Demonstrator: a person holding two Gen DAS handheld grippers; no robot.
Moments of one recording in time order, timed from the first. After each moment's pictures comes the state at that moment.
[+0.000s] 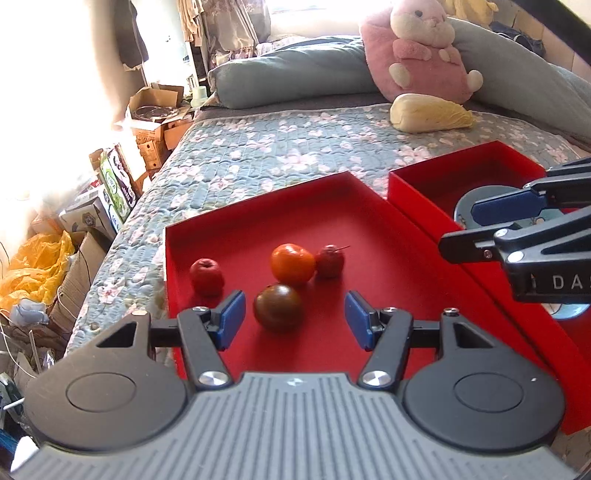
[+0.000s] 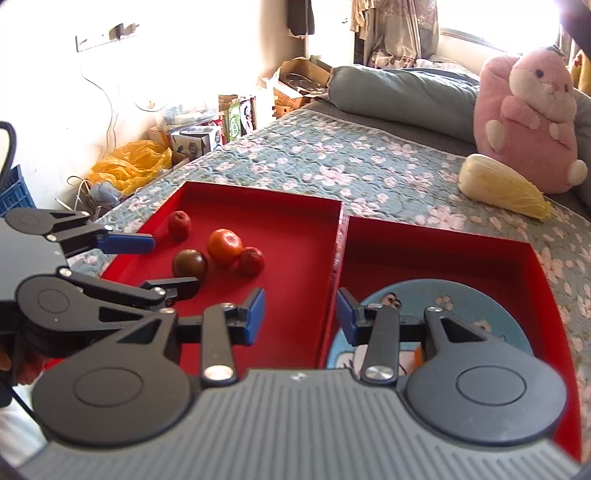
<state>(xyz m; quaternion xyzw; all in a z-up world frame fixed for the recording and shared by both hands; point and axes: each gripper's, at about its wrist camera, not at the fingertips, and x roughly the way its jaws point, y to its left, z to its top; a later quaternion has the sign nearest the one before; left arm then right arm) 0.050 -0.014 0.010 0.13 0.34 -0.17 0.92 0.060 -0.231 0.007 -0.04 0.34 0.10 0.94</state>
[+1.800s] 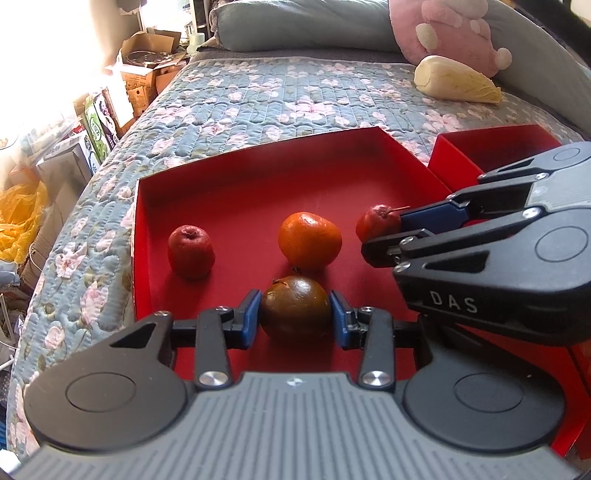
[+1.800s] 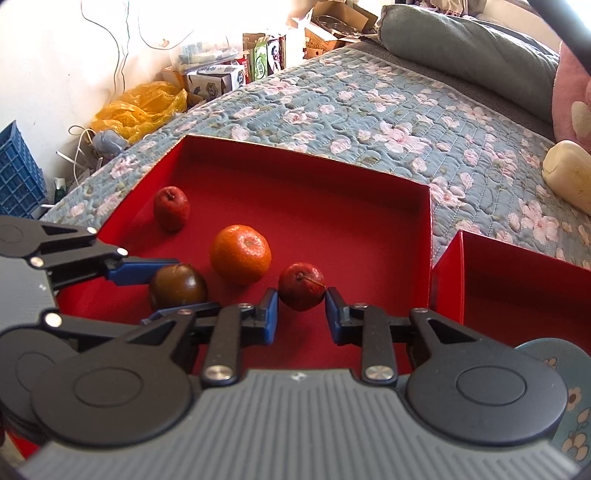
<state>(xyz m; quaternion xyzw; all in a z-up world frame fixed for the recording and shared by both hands) 0.114 -0.016 -0.032 0.10 0.42 -0.17 0.89 0.161 -0.181 -0.044 -0.06 0.42 0.13 0.89</state>
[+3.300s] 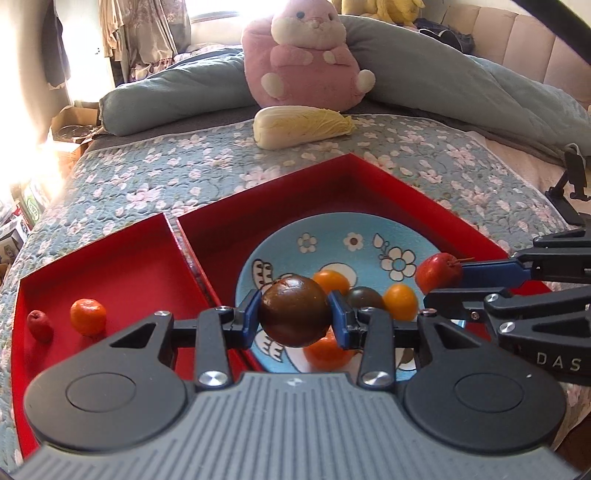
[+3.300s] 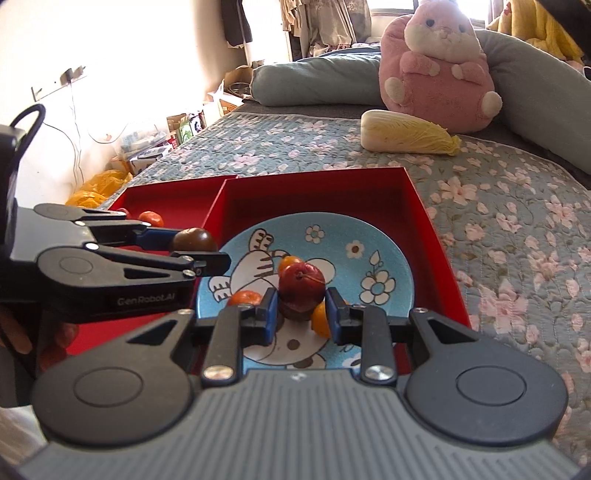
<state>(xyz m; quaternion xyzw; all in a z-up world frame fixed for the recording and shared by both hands) 0.006 -0.193 0.019 0.13 0.34 -0.28 0.89 -0.025 -0.367 -0.002 0.04 0.34 0.03 0.94</state>
